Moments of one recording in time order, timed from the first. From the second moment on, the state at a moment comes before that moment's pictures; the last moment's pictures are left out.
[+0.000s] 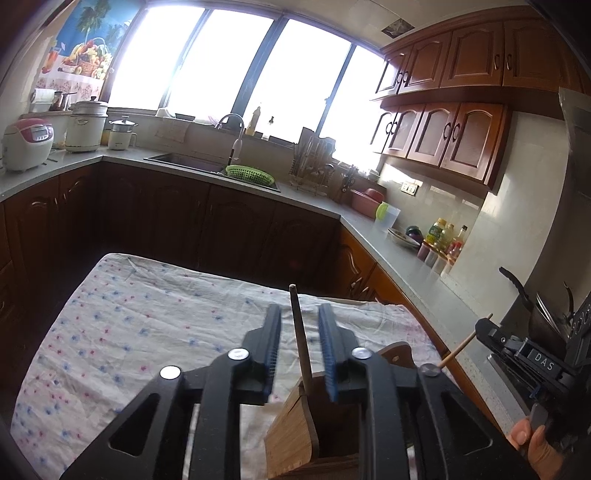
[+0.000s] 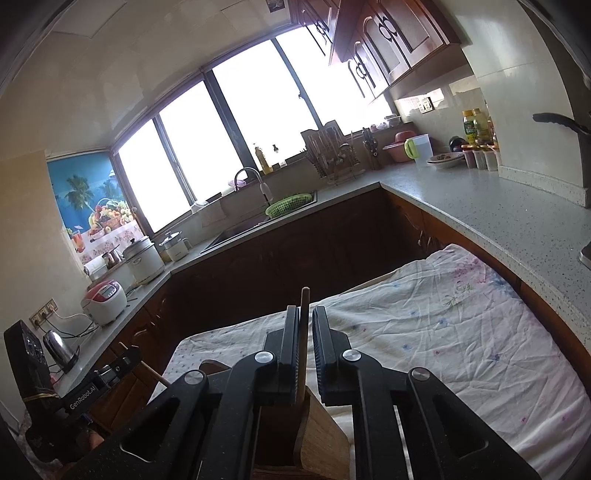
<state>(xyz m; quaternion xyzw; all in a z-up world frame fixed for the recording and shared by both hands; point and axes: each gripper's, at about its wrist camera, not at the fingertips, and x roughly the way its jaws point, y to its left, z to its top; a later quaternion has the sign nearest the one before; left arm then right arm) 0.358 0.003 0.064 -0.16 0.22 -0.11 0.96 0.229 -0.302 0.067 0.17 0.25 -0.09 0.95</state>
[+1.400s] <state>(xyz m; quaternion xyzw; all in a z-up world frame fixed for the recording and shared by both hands) 0.155 0.005 0.018 -0.09 0.34 -0.11 0.93 0.029 -0.299 0.012 0.20 0.32 -0.14 0.91</state>
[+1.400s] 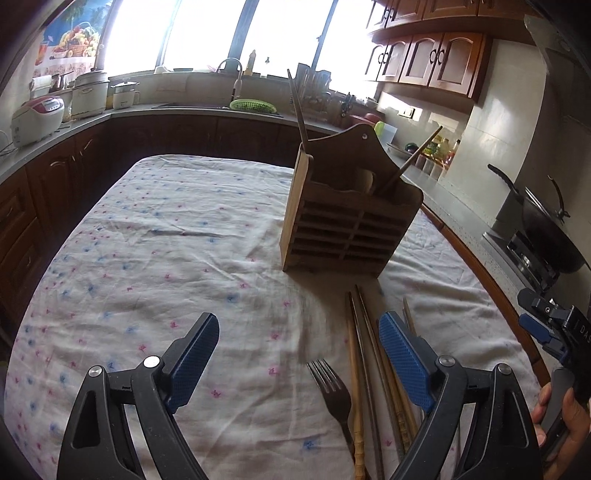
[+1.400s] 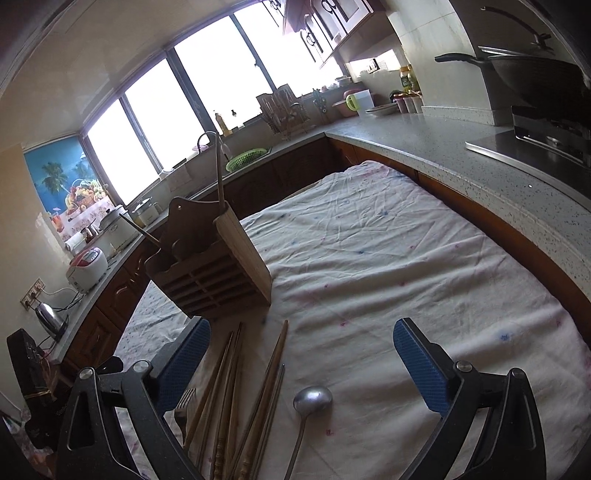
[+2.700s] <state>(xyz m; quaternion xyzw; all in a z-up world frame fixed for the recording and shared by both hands) 0.263 -0.080 -0.041 0.01 0.49 -0.16 0.86 0.131 -0.289 -0.075 0.16 0.48 -0.11 0.85</state>
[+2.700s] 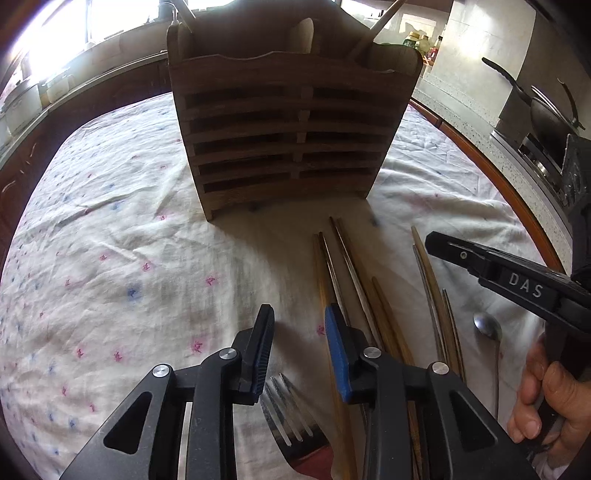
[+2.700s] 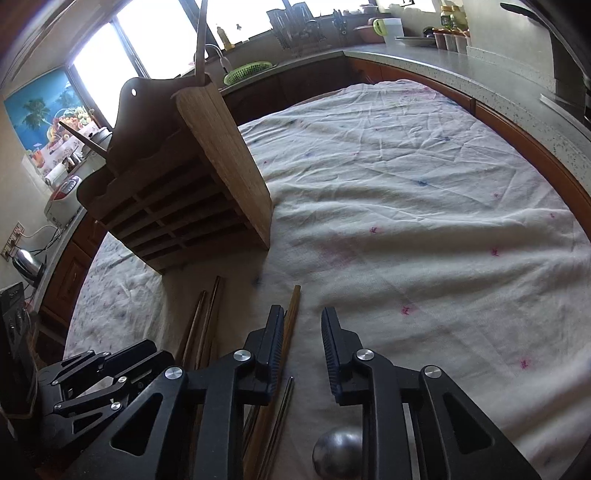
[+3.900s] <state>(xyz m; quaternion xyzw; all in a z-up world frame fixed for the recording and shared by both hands) 0.220 -0.024 0.033 -0.09 0.38 -0.20 0.90 0.106 -0.268 0.008 0.17 0.39 -0.06 0.90</state>
